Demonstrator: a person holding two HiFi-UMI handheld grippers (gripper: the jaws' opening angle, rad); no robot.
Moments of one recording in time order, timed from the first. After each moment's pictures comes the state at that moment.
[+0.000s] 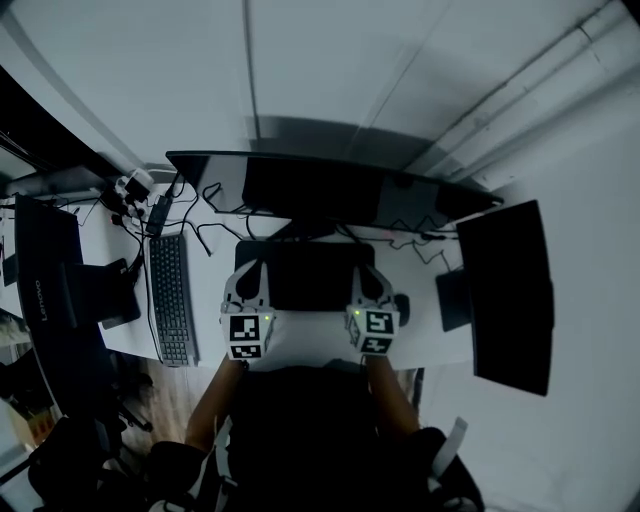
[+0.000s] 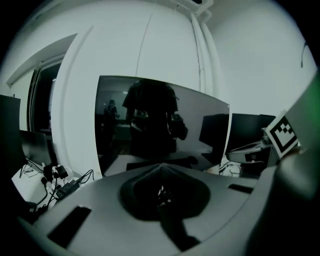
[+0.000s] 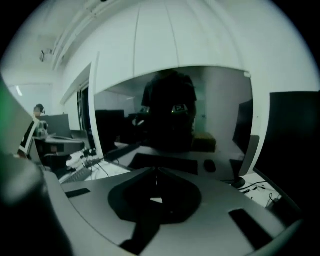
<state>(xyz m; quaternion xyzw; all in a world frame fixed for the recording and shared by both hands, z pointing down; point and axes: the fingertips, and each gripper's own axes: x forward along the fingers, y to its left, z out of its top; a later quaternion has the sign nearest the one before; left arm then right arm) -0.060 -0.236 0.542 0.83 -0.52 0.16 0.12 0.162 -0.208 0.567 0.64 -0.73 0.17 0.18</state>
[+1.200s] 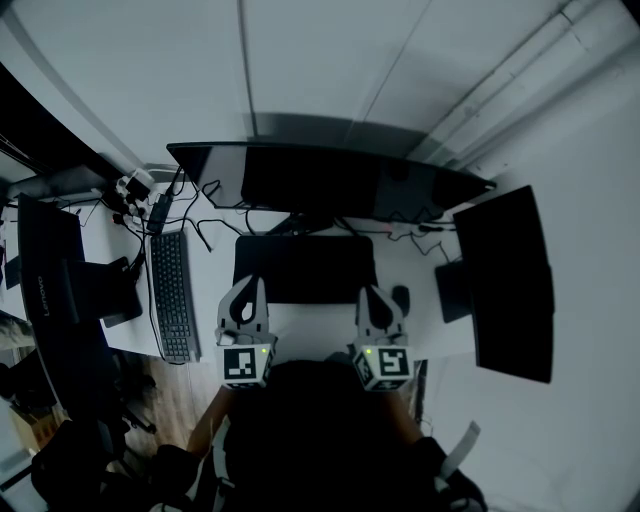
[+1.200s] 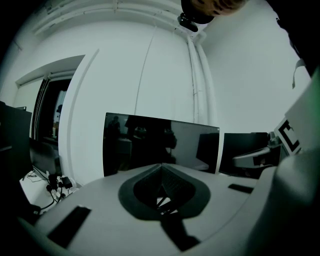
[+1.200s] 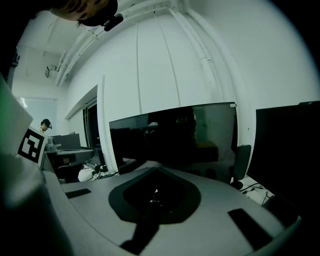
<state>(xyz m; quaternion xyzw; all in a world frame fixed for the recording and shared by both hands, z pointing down) -0.063 -0.179 0.455 0.84 -0.54 0.06 0.09 0.143 -0.136 0.474 0.63 -0.76 0.14 0.09</state>
